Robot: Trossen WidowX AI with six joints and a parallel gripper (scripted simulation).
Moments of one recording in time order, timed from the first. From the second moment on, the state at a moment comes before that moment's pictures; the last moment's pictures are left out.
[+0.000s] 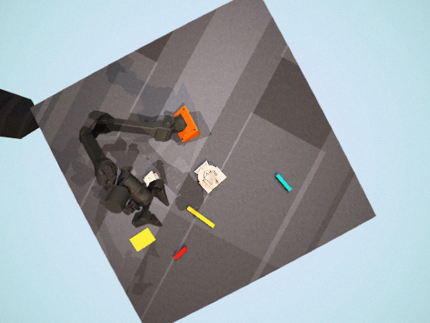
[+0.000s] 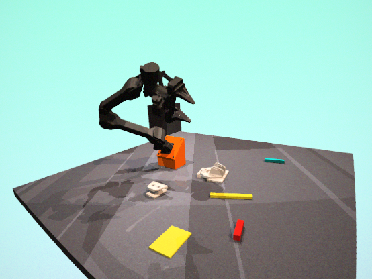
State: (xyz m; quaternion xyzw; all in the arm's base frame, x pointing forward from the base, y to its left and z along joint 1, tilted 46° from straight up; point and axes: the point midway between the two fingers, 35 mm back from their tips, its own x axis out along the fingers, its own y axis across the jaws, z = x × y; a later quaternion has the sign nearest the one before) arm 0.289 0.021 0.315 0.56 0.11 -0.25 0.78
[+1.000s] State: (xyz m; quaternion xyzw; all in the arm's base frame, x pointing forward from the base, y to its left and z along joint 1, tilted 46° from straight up) arm 0.187 -0.140 0.223 0.32 0.22 -0.62 0.68
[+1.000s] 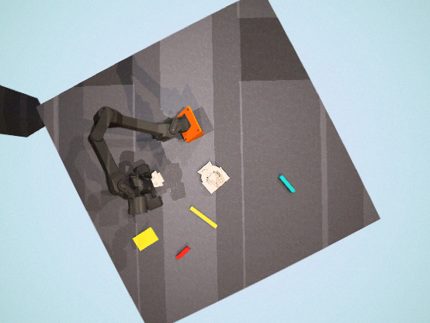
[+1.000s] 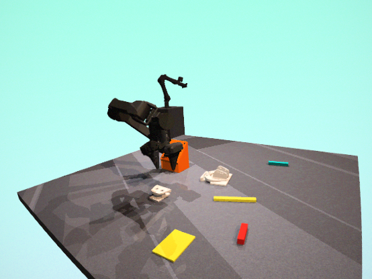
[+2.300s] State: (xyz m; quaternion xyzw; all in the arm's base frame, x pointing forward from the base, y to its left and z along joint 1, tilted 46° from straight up) arm 0.155 -0.199 0.173 0.27 0.25 -0.67 0.64
